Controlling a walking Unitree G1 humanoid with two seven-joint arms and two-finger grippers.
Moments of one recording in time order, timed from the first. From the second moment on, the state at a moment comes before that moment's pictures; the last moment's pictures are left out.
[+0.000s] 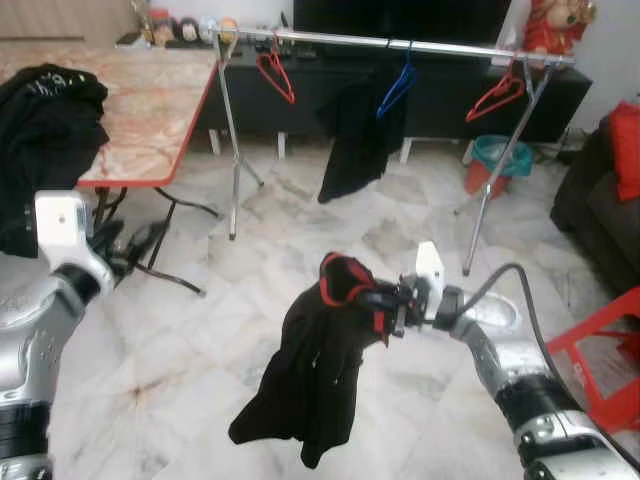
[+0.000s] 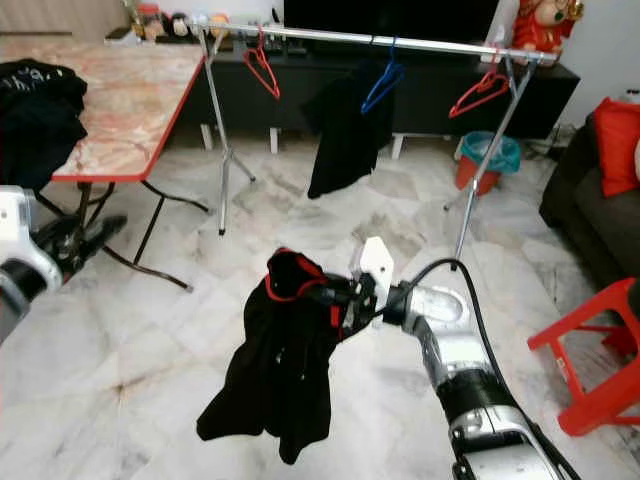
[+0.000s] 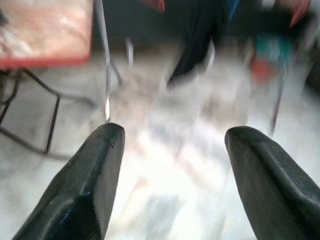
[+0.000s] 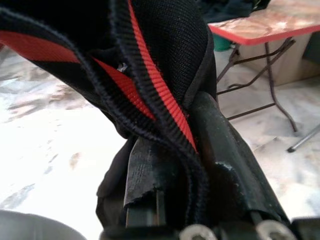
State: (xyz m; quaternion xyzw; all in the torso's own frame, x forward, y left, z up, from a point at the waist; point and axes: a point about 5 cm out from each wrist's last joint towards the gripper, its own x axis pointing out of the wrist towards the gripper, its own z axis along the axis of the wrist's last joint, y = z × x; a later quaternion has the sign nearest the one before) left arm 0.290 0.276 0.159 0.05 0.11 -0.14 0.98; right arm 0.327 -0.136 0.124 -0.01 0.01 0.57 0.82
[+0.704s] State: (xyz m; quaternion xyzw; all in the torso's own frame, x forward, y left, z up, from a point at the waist) left arm 0.291 0.182 0.106 0.09 0.16 -0.34 0.92; right arm 0.352 -0.110 0.183 -0.04 -0.11 0.54 0.83
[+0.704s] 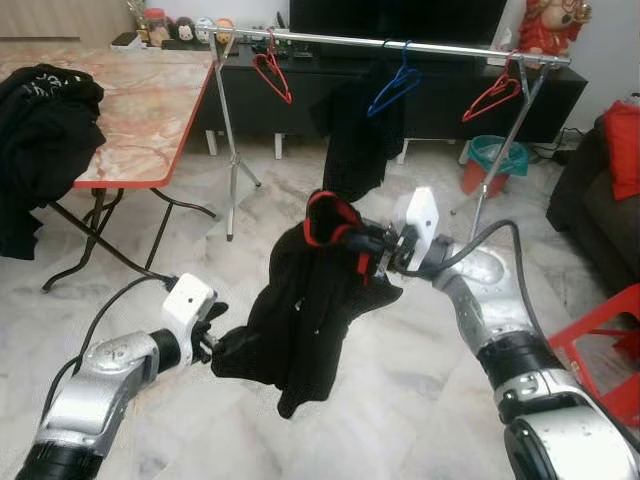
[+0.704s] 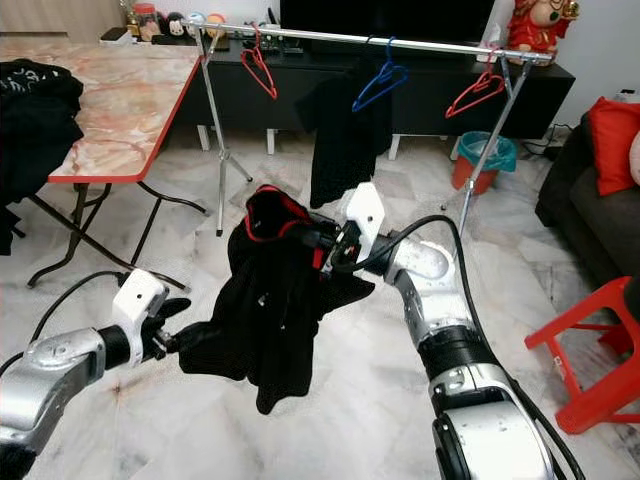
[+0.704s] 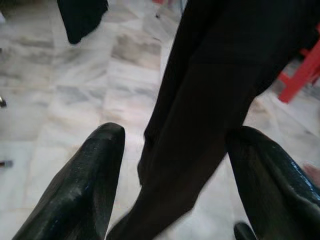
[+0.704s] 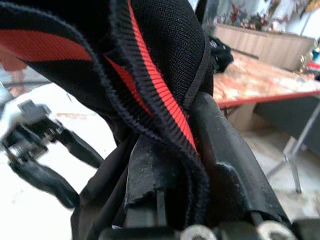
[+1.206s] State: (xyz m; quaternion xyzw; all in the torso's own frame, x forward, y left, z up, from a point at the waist) left arm 0.304 0.143 0.101 0.07 0.14 -0.38 0.91; right arm 0.356 -0.090 0.216 -0.04 -0.16 0.56 0.81
